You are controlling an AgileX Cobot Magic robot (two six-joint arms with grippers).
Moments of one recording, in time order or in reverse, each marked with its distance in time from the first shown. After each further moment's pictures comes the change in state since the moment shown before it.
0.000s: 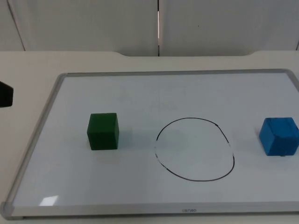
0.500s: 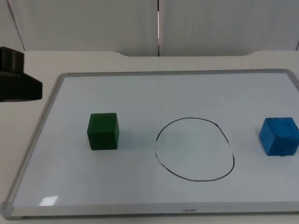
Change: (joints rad) right arm 0.000 0.000 0.000 0.000 0.000 0.000; left arm -0.122 0.179 0.000 -0.219 -0.186 0.186
